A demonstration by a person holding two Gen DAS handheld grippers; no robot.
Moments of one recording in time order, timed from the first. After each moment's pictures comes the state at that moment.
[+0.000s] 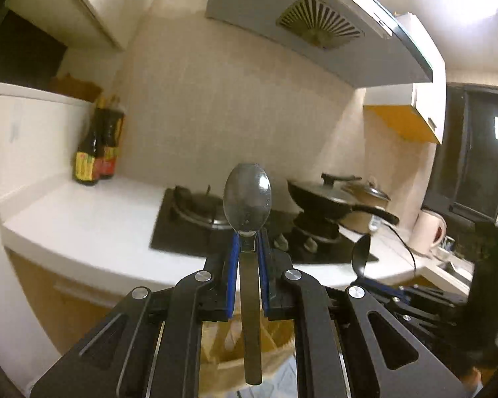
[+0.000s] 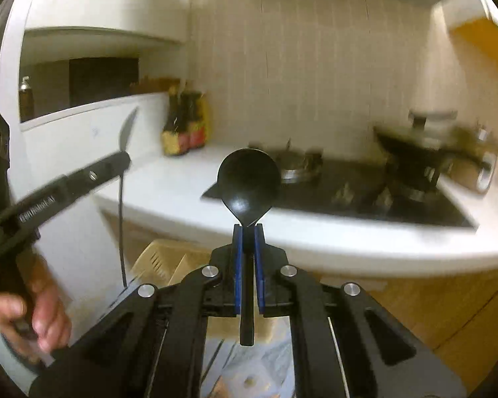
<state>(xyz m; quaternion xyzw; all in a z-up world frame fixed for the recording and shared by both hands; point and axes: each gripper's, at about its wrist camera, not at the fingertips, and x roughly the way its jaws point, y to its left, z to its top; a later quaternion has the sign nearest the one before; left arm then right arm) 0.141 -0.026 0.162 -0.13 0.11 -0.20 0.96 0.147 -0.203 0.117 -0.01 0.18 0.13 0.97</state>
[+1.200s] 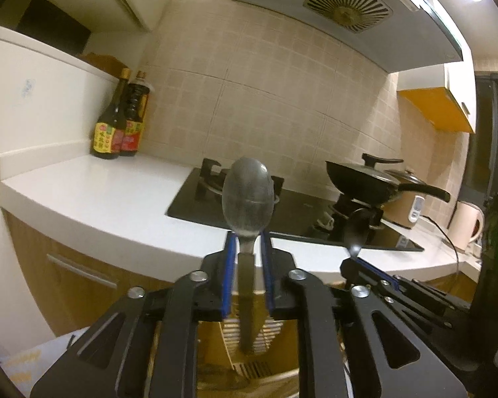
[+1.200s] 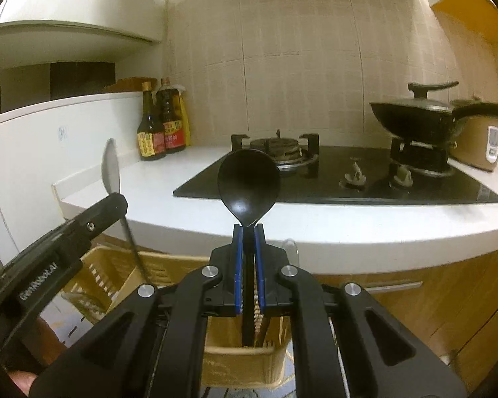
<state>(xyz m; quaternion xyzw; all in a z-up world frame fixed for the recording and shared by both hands) 0.183 -0.040 0.080 -0.12 0.13 -0.14 0.98 0.212 -0.193 0.032 0.04 0.18 0.11 0.98</state>
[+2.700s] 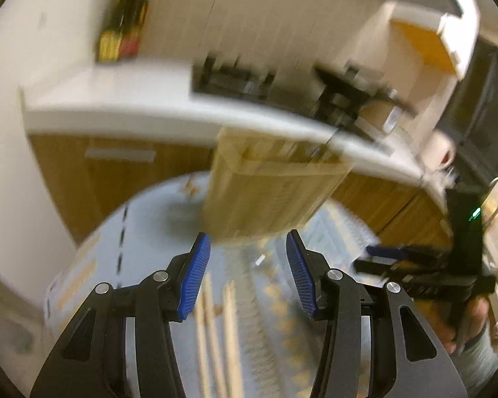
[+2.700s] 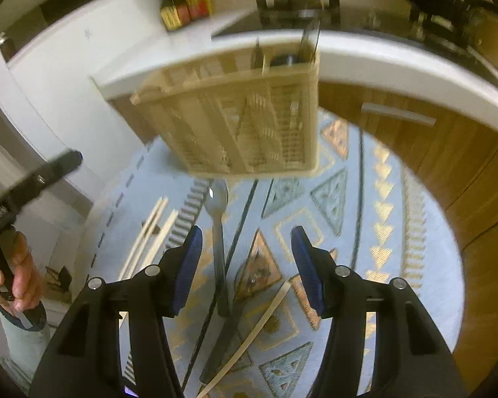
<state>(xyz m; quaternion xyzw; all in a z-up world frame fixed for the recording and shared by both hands) 0.107 0.045 0.053 -0.08 0.39 -0.20 0.90 0.114 -0.191 -0.012 0.05 0.48 0.17 0.86</state>
